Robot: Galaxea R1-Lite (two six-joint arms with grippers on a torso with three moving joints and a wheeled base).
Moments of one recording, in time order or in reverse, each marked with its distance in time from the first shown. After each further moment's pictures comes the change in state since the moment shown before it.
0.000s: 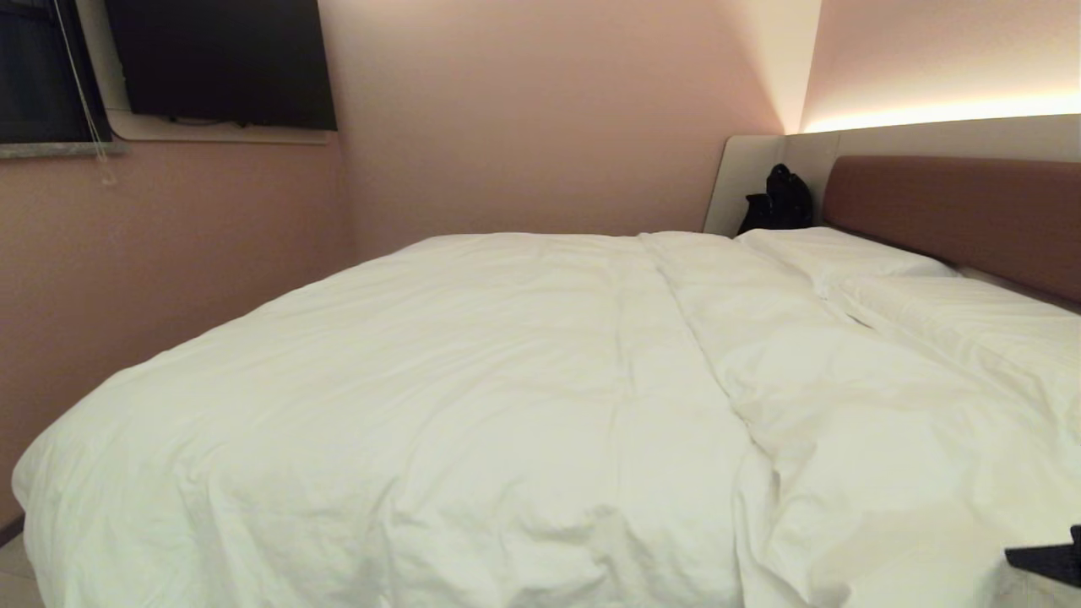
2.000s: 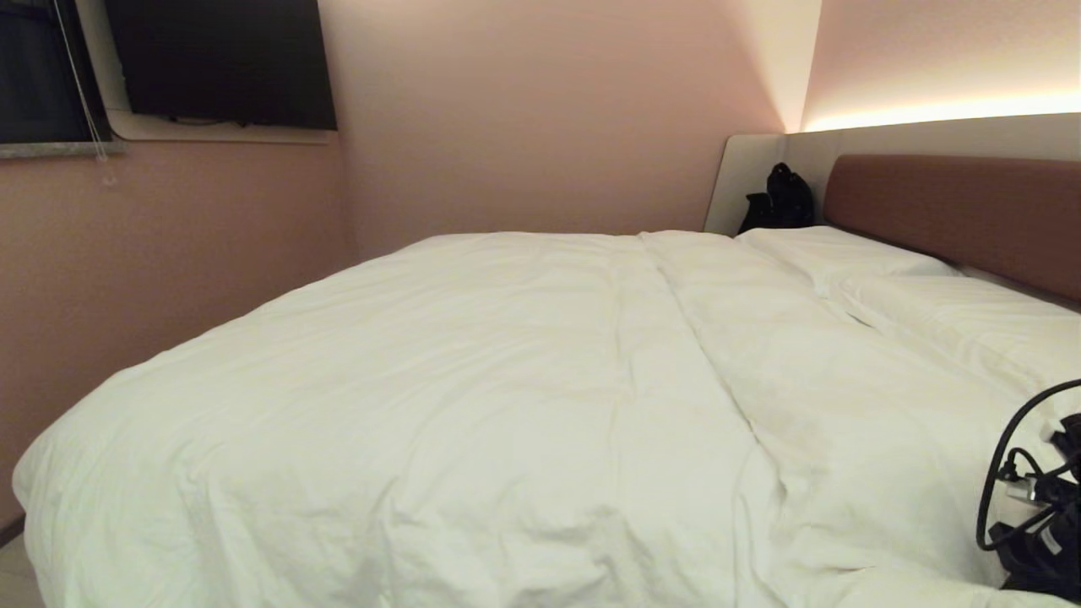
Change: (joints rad) left arm 0.000 0.000 0.000 0.000 0.000 0.000; right arm -0.483 0.867 -0.169 0.017 0.179 -0.010
